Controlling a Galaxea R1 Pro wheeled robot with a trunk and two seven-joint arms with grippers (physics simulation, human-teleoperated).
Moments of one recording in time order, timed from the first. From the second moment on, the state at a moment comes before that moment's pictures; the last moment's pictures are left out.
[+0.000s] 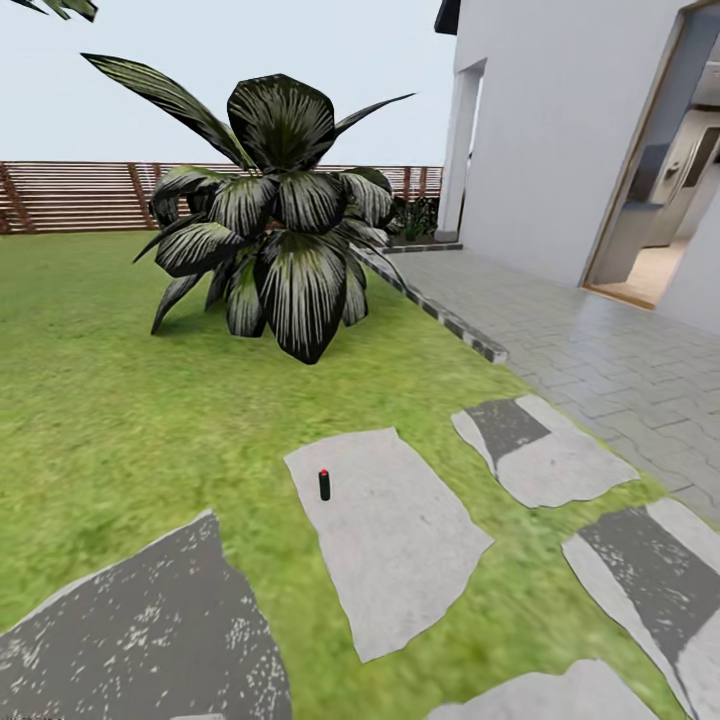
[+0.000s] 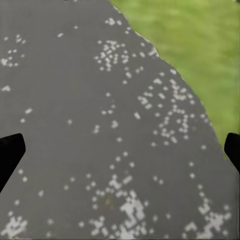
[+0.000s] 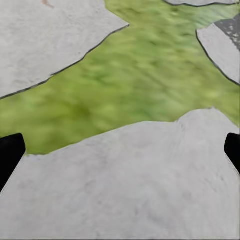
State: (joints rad) left arm -0.22 0.06 0.04 -0.29 0.01 -0.40 0.00; right arm -0.04 -0.06 -0.02 -0.45 0.00 -0.63 -0.17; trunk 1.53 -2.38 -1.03
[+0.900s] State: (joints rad) left arm -0.22 0.06 0.04 -0.29 0.01 -0.40 0.00; right arm -0.04 -0.06 -0.03 -0.45 0.00 -0.63 -0.17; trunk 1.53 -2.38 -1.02
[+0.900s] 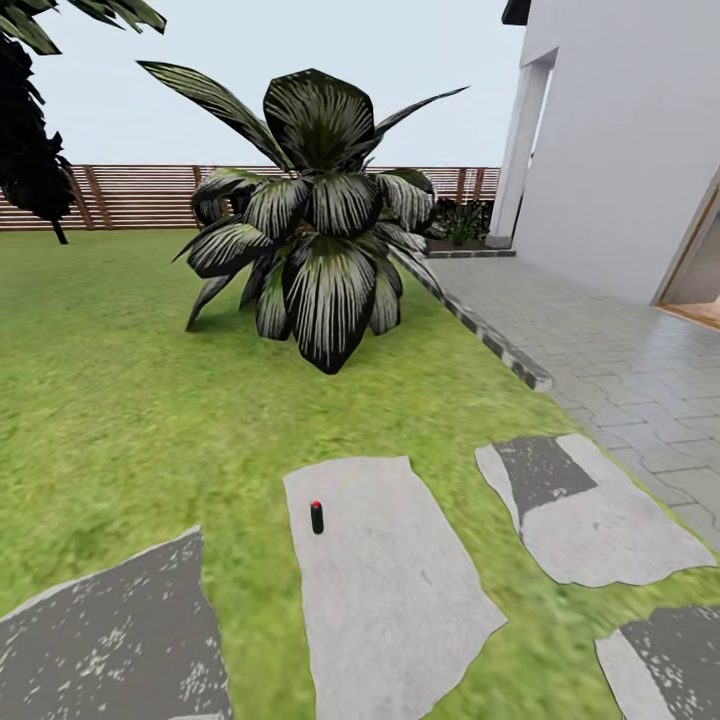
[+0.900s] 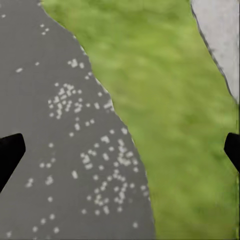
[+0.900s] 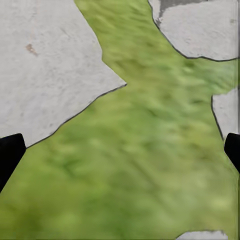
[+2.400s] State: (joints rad) left arm -0.22 0.06 0.04 -0.29 0.02 -0.40 0.00; right arm -0.04 -0.06 -0.03 -0.46 0.00 -0.63 -0.17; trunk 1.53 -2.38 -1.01
